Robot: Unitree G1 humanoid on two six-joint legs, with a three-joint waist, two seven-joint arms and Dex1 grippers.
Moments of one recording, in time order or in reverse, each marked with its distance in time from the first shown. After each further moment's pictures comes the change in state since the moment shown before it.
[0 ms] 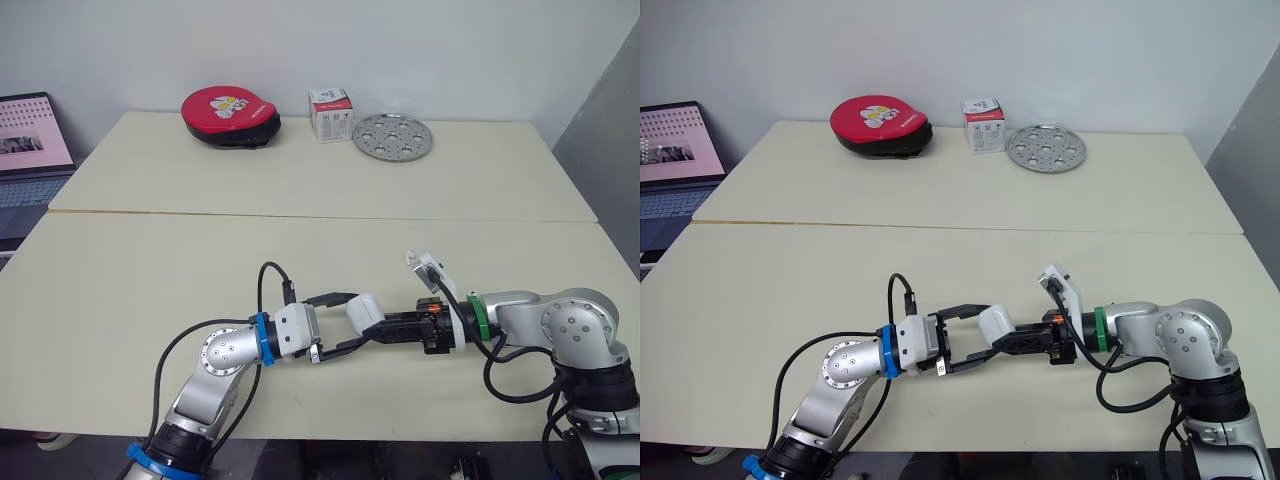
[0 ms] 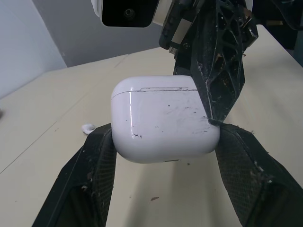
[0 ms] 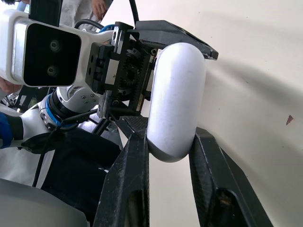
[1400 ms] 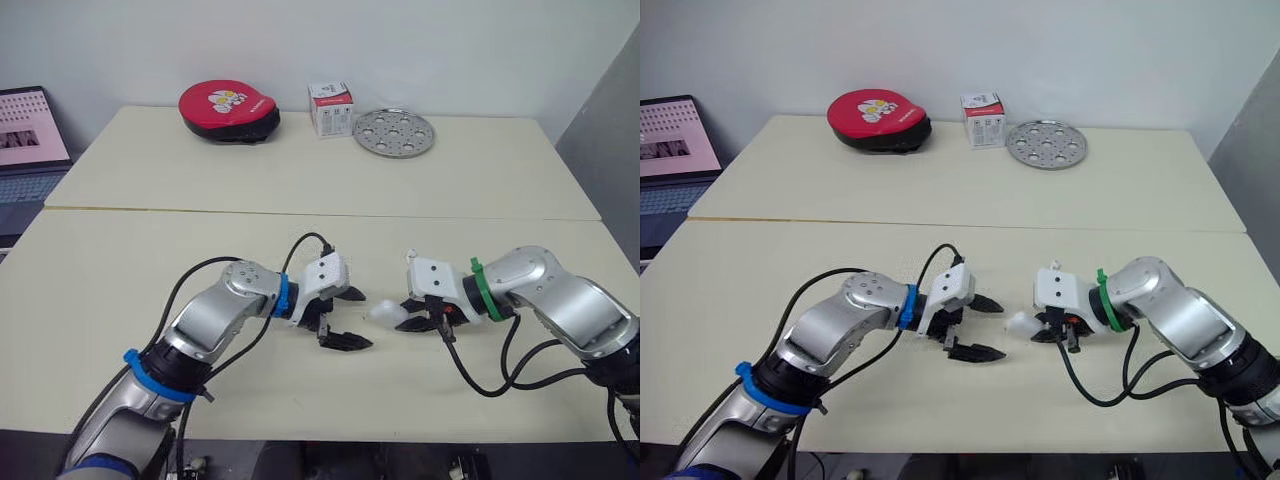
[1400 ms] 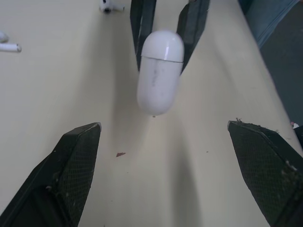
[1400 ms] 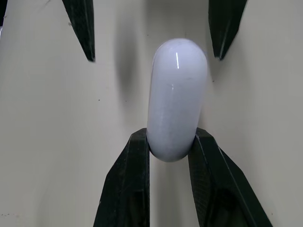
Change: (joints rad) left arm -0.459 0.140 -0.182 -0.038 -0.141 0.921 -0.158; right arm -0.197 -0.351 0.511 -0.025 -0.862 -0.735 0.615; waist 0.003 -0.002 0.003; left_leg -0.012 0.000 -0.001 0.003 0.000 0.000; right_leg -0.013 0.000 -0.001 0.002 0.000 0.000
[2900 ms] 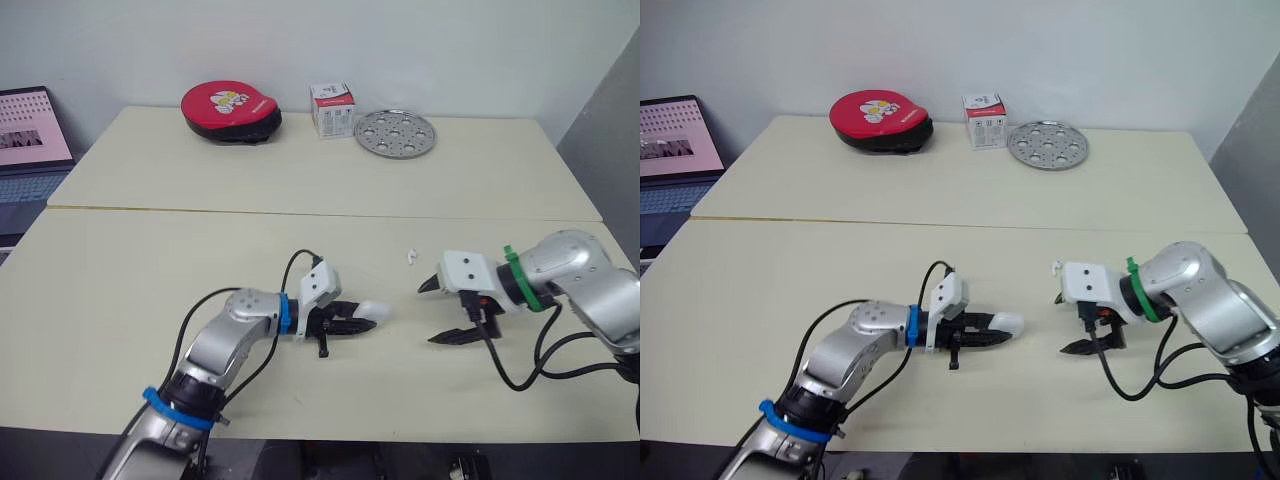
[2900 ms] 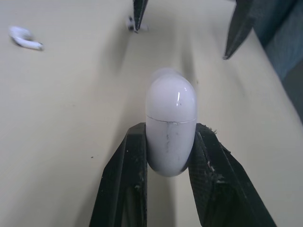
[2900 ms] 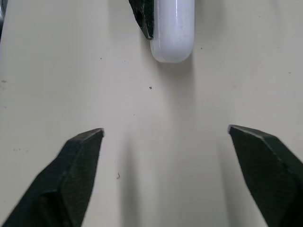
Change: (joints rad) left arm 0.283 -0.169 0.195 0.074 -0.044 -0.221 0.057; right arm 0.092 -0.126 -0.215 -0.037 -0.010 -0.120 0.154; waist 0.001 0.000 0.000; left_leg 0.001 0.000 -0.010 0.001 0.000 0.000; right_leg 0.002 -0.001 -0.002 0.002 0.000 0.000
